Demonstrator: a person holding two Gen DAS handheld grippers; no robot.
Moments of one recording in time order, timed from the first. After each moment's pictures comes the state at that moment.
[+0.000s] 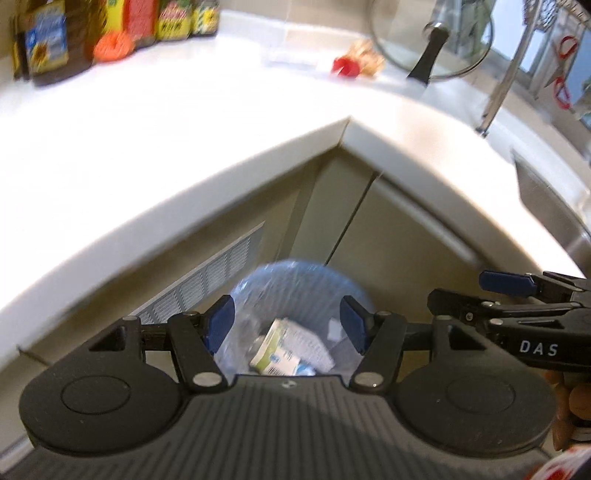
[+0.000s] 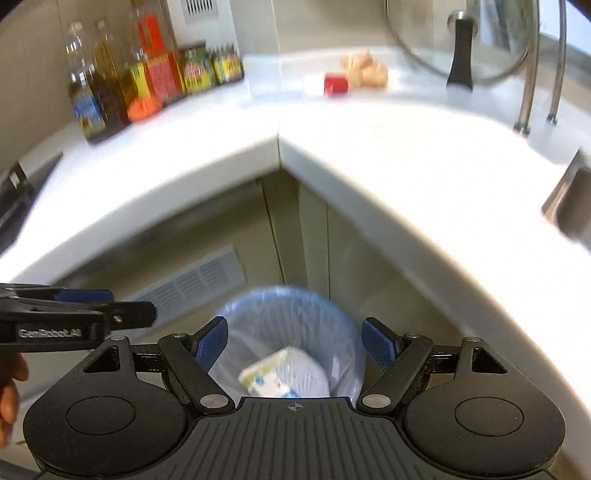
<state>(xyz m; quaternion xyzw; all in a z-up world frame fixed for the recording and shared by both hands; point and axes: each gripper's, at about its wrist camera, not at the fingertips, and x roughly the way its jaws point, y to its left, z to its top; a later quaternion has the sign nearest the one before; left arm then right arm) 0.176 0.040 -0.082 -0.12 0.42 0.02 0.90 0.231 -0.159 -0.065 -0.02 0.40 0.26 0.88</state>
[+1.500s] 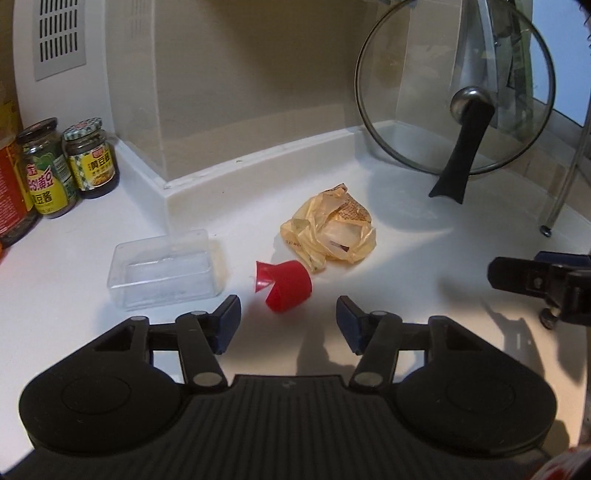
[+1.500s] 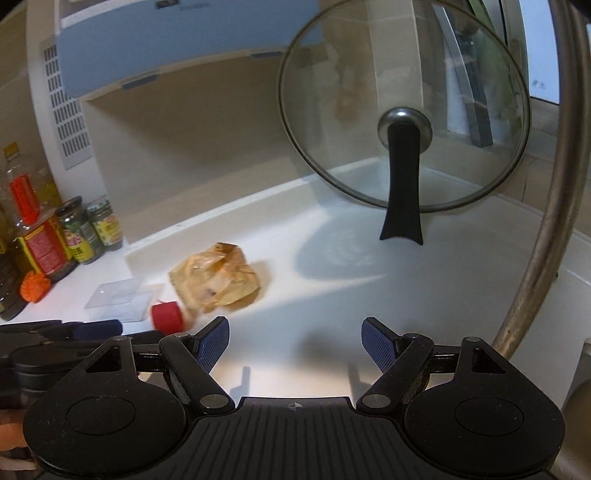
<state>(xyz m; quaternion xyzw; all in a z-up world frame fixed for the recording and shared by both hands) 0.517 -0.027 -0.048 -0.06 0.34 0.09 0.93 0.553 -0.235 -0.004 0.02 0.32 0.25 0.91</state>
